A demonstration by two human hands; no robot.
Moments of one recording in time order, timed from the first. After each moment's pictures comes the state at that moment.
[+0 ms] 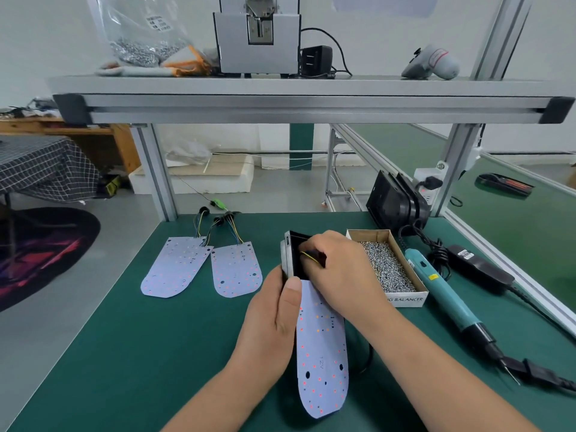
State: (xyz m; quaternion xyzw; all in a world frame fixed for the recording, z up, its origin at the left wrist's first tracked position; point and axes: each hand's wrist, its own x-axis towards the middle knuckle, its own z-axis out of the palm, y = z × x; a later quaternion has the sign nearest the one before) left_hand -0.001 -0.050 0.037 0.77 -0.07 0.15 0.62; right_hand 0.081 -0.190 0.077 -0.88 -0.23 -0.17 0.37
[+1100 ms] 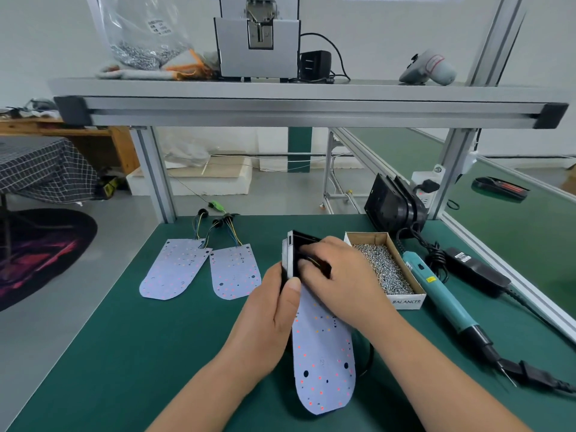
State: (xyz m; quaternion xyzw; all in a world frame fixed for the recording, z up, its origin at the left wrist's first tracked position) left_hand 0.008 -0.035 0.038 0.82 -0.11 0.13 0.55; right_hand 0.075 -0.196 0.074 -0.88 -0.25 -0.16 0.37
